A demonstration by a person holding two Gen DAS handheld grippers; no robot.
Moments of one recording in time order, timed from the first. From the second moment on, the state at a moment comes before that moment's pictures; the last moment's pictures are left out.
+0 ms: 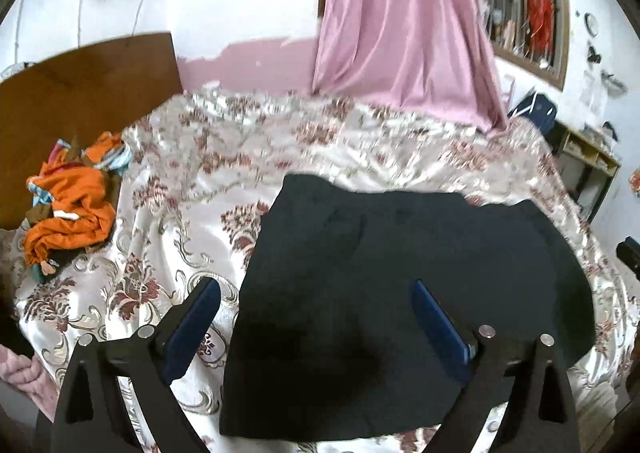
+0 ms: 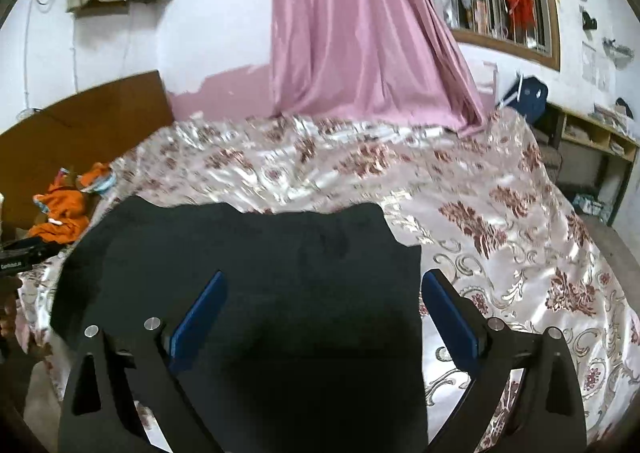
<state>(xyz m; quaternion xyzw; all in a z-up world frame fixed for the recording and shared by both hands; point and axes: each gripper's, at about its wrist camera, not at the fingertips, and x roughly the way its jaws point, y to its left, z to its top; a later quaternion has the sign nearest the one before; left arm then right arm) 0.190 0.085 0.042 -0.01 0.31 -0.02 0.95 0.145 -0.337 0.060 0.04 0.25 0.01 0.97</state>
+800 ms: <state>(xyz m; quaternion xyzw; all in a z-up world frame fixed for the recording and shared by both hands) 0.066 0.049 0.043 -0.05 0.23 -0.04 0.97 0.009 -0.258 0.069 0.02 0.13 0.05 0.99</state>
